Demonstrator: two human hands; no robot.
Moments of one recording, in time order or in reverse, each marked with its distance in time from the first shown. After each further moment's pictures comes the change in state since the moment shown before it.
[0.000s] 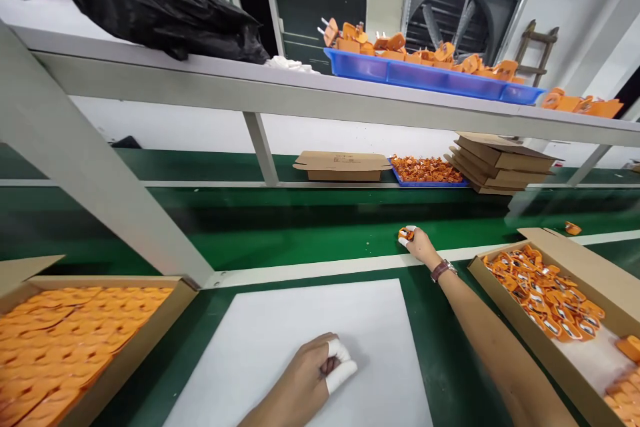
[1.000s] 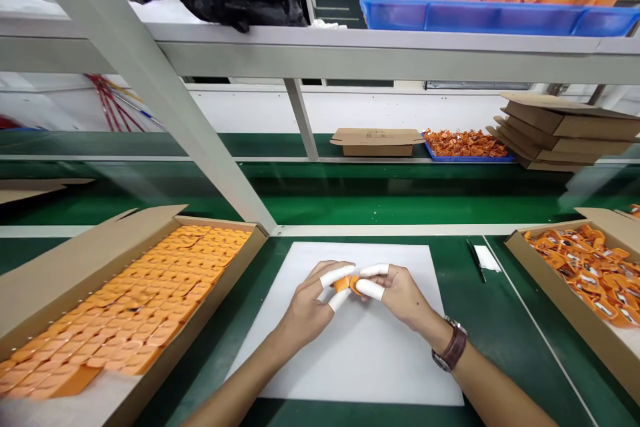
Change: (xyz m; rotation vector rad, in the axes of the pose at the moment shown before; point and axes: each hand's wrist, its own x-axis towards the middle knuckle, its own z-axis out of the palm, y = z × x) left_hand -0.032 -0.003 -0.042 -0.018 0.438 0.262; right_hand -0.202 -0.149 0.052 0.954 -0.536 -0.077
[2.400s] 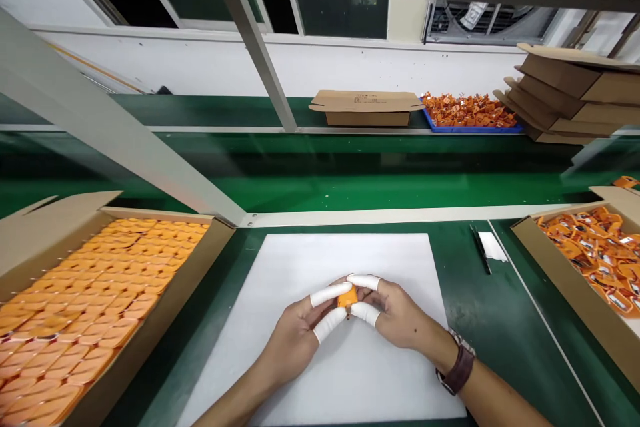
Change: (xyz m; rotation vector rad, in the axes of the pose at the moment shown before) left_hand -0.017 0.003 0.019 -0.628 -0.170 -0.714; right_hand -0.011 0.028 -0.009 -0.054 -0.151 0.065
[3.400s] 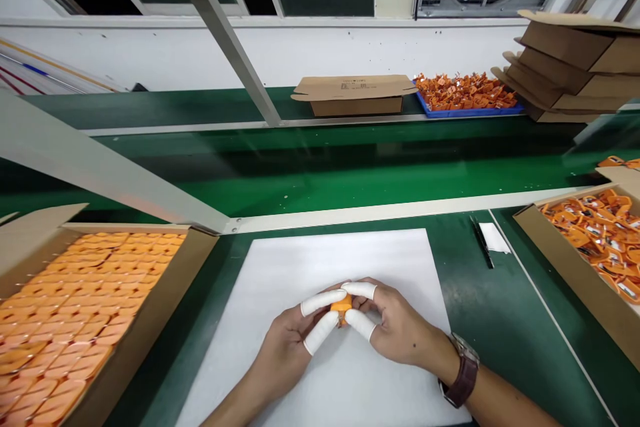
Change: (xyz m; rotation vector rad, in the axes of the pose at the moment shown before) left_hand 0.004 -0.002 -0.004 0.096 -0.041 0.003; right_hand -0.005 -0.011 0.002 -0.063 0.003 -0.035
